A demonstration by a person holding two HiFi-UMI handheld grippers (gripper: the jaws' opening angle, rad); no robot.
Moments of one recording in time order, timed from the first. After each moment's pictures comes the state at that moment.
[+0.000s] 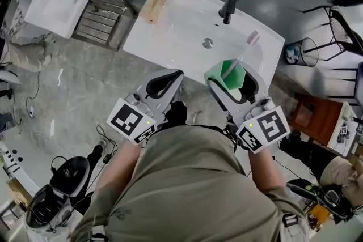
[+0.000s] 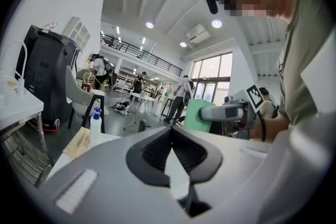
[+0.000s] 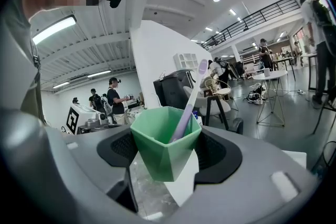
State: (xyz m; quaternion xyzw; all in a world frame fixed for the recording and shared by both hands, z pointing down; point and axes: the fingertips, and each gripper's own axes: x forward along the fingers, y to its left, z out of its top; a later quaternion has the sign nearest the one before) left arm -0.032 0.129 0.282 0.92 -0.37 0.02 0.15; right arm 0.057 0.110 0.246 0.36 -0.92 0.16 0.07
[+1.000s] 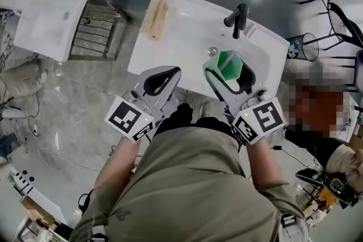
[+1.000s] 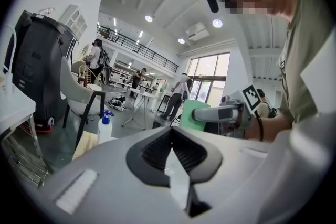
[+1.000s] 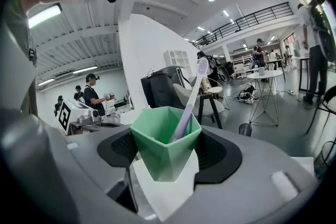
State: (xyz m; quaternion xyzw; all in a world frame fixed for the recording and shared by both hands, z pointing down) left arm -0.100 0.032 0.304 0.93 -0.32 0.03 0.17; right arm -0.009 0.008 0.273 0.42 -0.89 0.17 0.09
